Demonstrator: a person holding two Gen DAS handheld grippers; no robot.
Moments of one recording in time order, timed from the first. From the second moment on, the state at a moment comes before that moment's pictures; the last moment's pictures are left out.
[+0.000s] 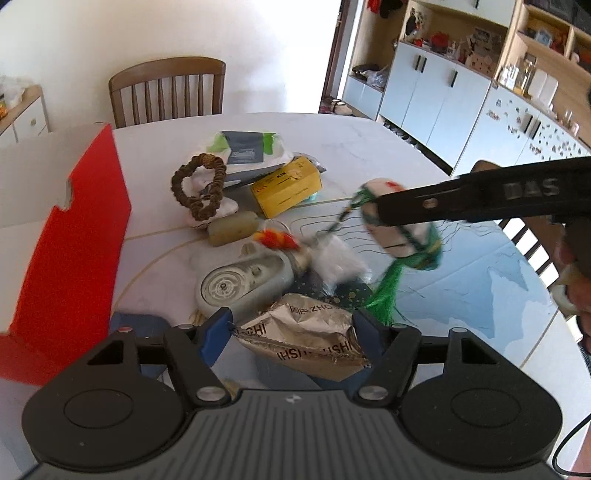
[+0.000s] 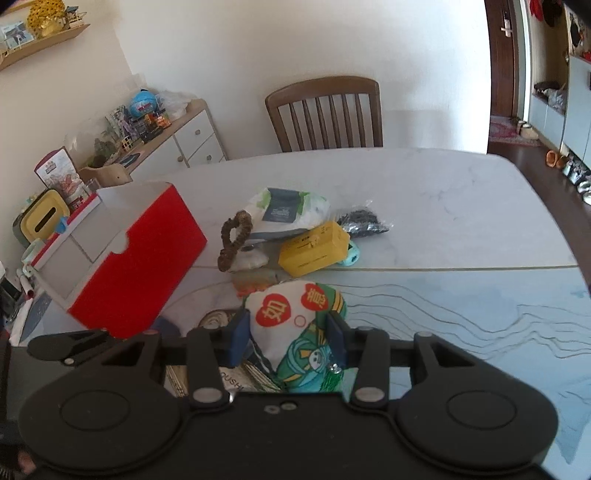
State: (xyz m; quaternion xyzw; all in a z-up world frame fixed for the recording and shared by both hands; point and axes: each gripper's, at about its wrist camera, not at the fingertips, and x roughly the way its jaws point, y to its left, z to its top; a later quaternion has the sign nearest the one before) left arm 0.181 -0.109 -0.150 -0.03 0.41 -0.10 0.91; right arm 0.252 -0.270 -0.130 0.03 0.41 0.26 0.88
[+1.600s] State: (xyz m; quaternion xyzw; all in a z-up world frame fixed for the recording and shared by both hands) left arm 0.174 0.160 -0.028 -0.06 0.33 0.06 0.94; right arm 0.244 -0.014 -0.024 -0.10 0.32 0.41 0.85
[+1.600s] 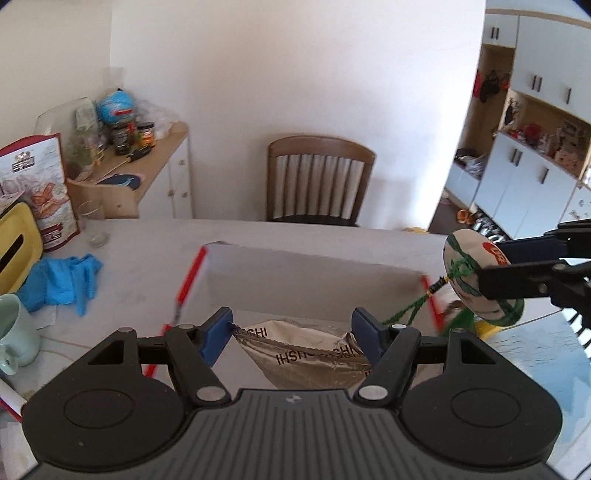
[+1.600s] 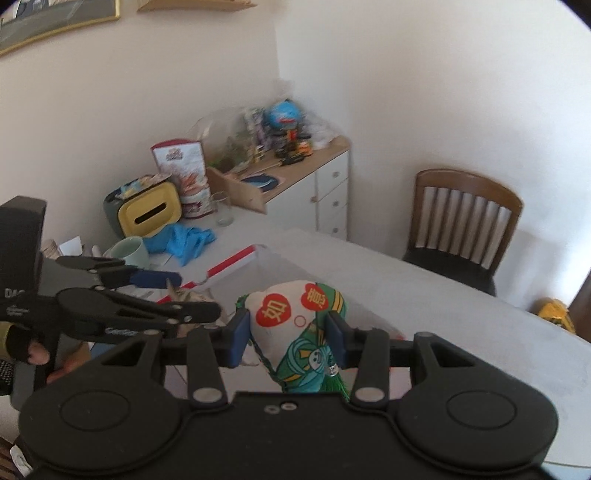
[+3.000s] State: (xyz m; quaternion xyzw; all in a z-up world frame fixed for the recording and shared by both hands) left arm 0.233 0.189 -0.108 -0.01 0.47 0.04 0.88; right arm 0.261 0.049 -0.136 -0.20 0.44 0.39 0.78
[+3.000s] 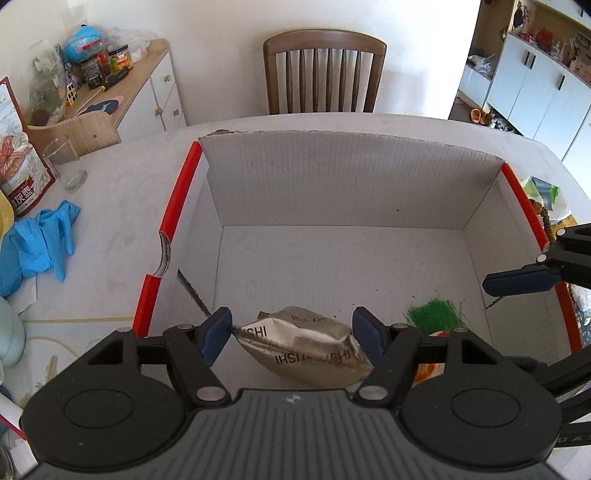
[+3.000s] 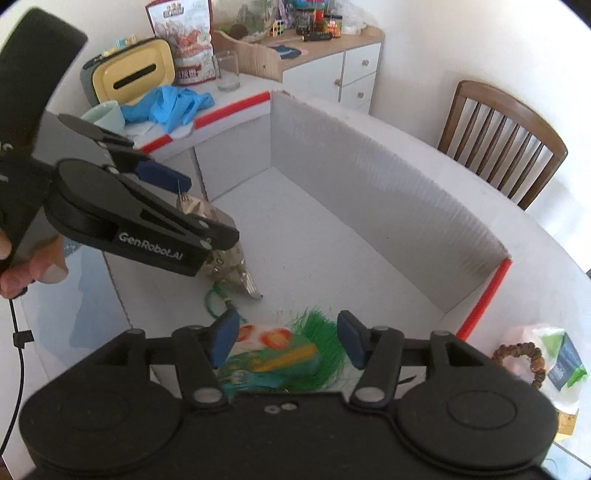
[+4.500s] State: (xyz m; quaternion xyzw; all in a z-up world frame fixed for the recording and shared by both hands) left arm 0.154 0.053 -0.017 -0.01 0.36 -0.02 0.93; right arm 0.204 -0.168 -0.056 -0.03 0.35 0.35 0.86
